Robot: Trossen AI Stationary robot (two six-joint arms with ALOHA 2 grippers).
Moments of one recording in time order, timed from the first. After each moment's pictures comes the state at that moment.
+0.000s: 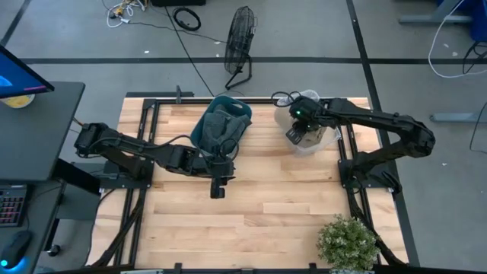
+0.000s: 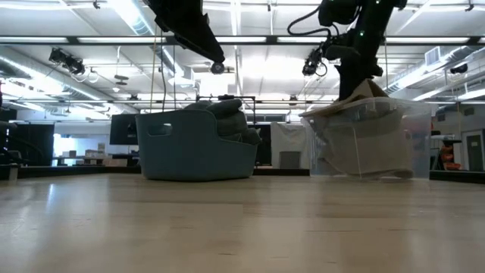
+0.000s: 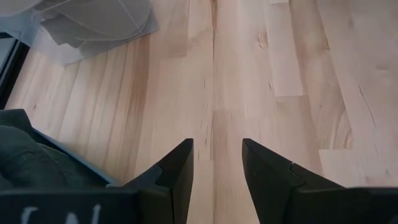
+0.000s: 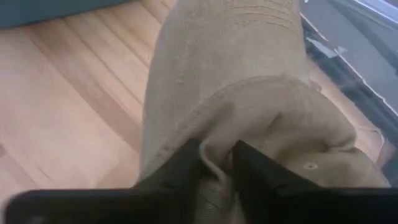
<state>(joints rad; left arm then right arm) -0.21 1.49 1.15 -0.46 -0.28 -0.07 -0.40 1.31 1.13 -0.98 0.21 0.30</state>
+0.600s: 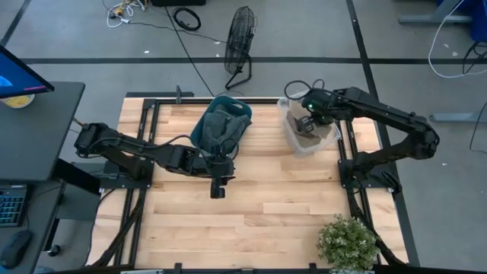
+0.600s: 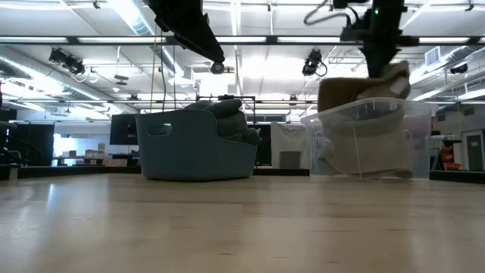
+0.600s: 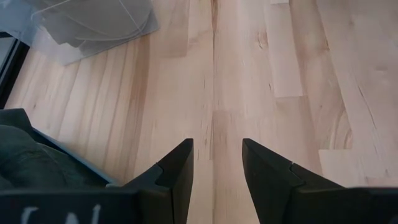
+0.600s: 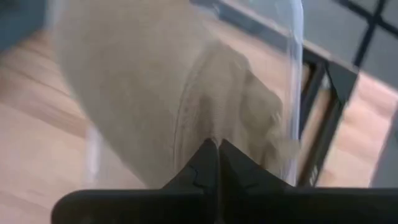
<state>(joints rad) -0.21 1.49 1.15 -0.46 -0.28 -0.08 -0.42 1.27 1.34 -1.38 0.35 0.64</state>
